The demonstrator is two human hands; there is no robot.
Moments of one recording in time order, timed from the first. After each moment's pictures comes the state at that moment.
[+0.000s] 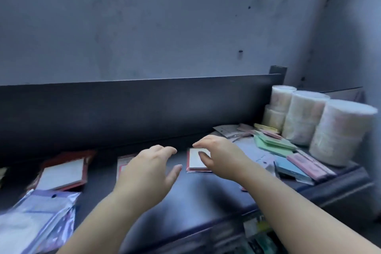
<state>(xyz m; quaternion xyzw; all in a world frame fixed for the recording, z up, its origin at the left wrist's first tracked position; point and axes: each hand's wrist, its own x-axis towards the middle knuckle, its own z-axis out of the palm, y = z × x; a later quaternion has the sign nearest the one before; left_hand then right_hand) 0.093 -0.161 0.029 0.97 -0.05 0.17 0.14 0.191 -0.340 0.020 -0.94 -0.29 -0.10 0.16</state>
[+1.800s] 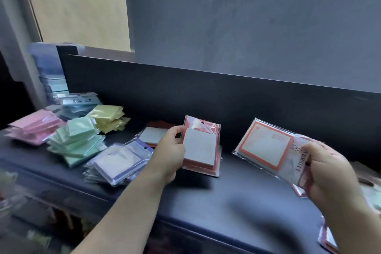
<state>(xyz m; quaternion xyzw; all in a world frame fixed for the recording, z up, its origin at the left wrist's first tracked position) 0.089 -0.122 0.009 0.65 0.27 0.28 0.65 0.212 -0.348 0.036 -0.59 -0.11 0.10 0.80</state>
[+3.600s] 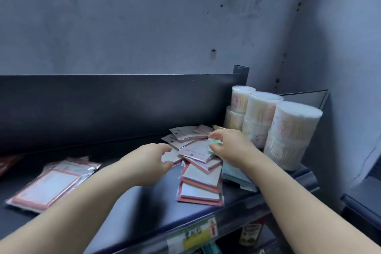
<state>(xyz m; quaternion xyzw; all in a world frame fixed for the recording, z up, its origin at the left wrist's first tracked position) 0.184 -0.276 0.032 0.99 -0.05 -0.01 0.16 0.240 -0.493 0.038 -0.97 -0.16 -0.08 0.17</state>
